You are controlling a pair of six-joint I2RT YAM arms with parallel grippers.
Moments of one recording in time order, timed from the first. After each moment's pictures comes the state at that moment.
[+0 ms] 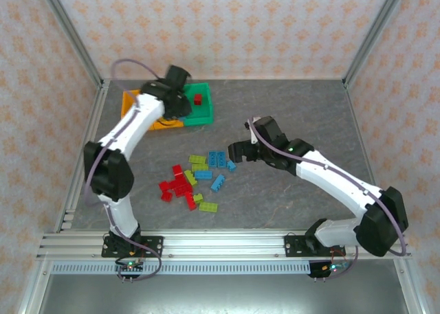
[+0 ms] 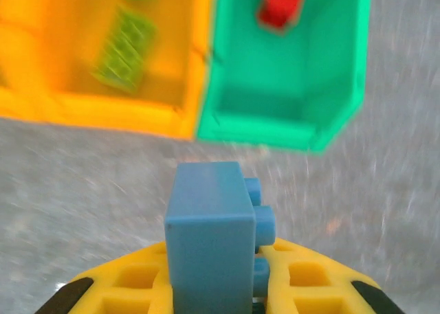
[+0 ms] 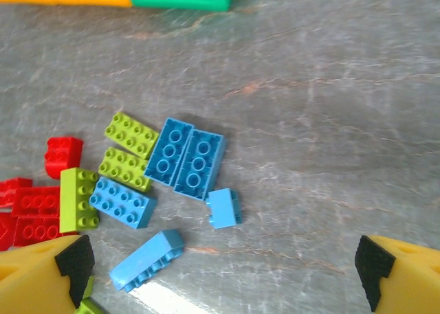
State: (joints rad) left arm -0.26 1.82 1.78 -1.02 -0.13 -0.63; right arm 0.68 1.31 1.03 -0.53 -0.02 0.36
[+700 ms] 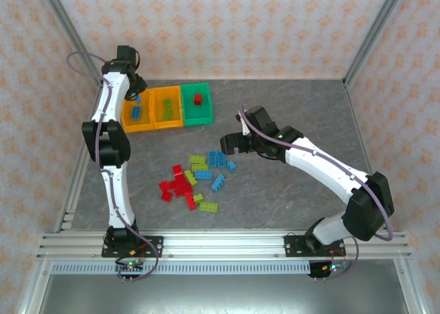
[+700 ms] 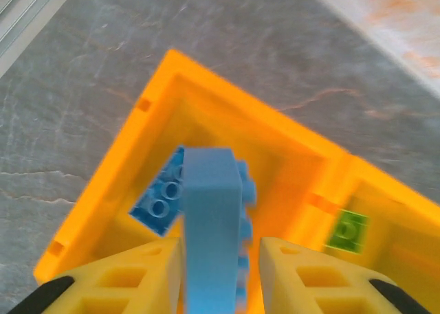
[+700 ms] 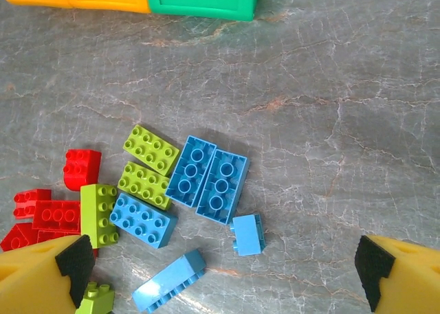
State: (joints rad) left arm 0.13 2.31 2.31 -1.11 -0.17 -0.60; right arm 0.68 1.44 1.19 -0.60 -0.04 0.37
